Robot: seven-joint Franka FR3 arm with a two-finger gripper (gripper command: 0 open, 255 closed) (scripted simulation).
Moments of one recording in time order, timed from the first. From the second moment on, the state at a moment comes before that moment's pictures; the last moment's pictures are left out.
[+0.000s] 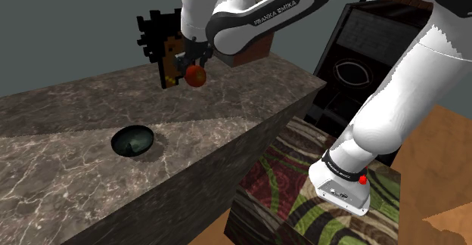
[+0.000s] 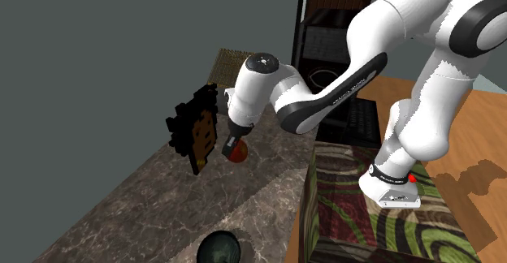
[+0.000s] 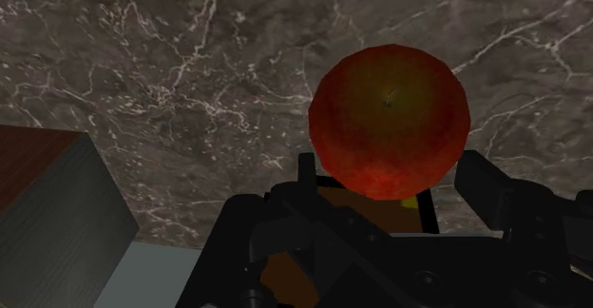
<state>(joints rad) -0.08 0.01 0.40 -2.15 -0.39 2.37 0.71</state>
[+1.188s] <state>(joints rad) 0.07 0.15 0.53 -1.86 -0.47 2.12 0.95</state>
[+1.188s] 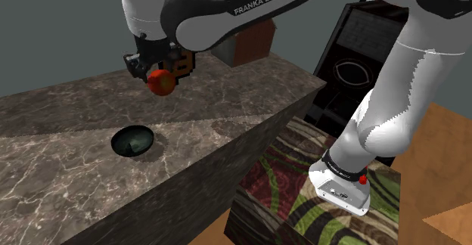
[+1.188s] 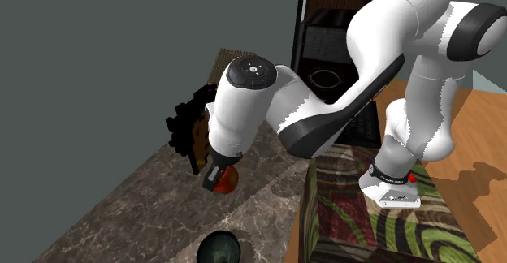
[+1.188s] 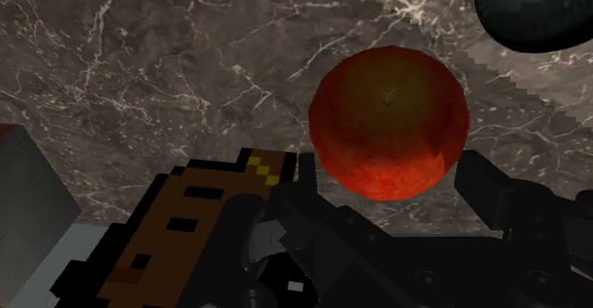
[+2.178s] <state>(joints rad) 0.29 0.44 0.55 -1.55 -0.62 1.96 1.17</state>
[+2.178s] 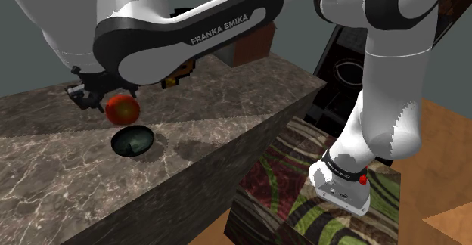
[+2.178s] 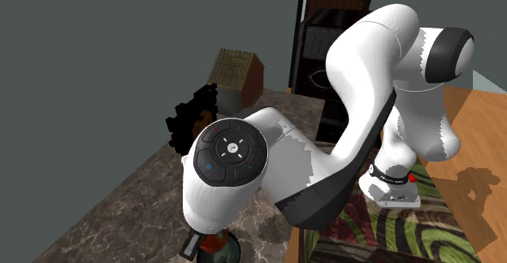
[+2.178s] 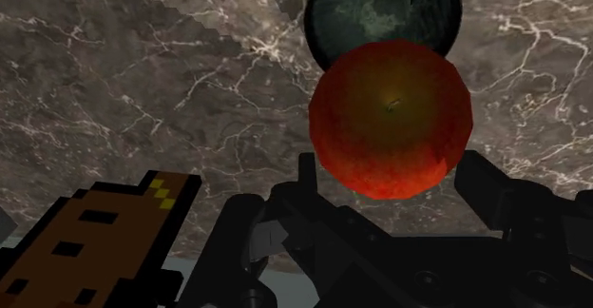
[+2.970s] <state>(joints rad) 0.30 0.49 0.53 -1.61 -0.67 2.05 1.23</state>
